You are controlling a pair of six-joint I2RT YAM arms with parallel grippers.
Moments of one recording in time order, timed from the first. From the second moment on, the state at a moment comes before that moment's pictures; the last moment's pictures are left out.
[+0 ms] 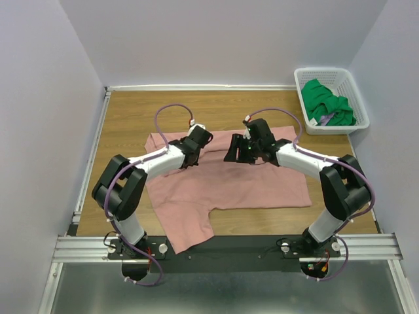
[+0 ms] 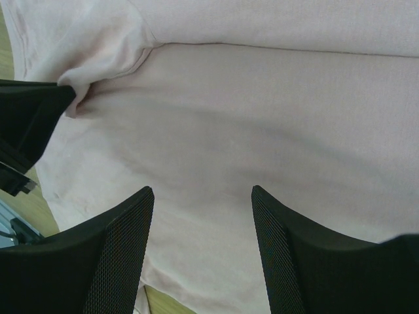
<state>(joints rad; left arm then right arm) -0.63 1.71 1.05 -0.40 -0.43 -0.31 0.55 1.66 1.01 -0.16 -0.23 0.57</state>
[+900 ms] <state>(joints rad) -0.42 1.80 1.21 -0.34 -0.31 -0.17 0.65 1.95 1.27 -0.02 -0.34 0.67</state>
